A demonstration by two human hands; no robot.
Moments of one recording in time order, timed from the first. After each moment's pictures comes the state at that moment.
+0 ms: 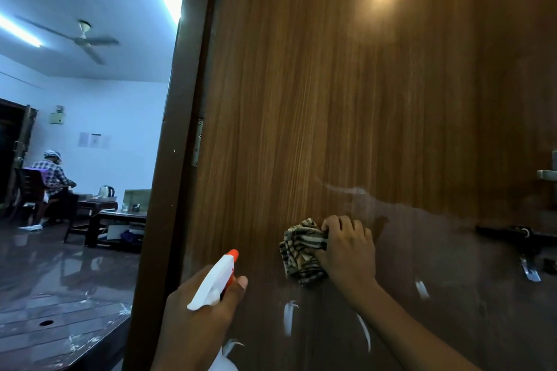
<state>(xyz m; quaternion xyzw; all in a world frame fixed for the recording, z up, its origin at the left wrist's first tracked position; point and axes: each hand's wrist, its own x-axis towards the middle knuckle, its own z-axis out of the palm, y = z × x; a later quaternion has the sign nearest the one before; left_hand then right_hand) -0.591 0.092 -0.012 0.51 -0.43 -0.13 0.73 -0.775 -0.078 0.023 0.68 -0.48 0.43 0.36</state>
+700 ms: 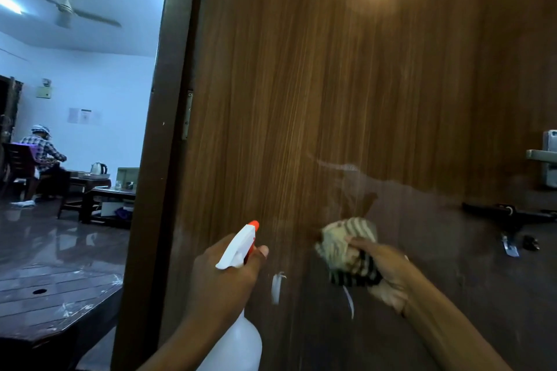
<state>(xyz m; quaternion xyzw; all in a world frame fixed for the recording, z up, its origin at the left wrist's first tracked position) -0.620 0.070 -0.023 0.52 -0.46 -0.13 0.70 -0.845 -0.035 0.003 0.49 -0.39 0.54 -0.57</state>
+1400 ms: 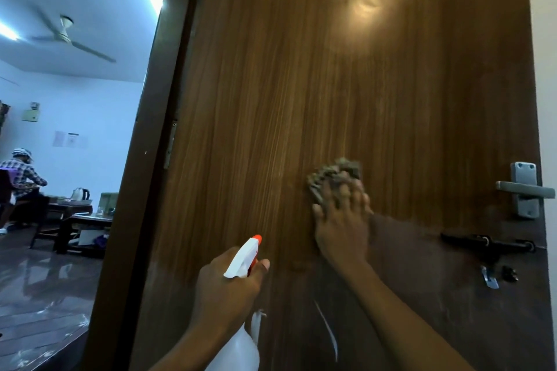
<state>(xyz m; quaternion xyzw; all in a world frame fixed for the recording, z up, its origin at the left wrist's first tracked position) -0.641 0.038 0.003 0.50 -0.50 -0.10 0.70 -0.822 -0.122 0.067 0.62 -0.50 0.48 0.37</state>
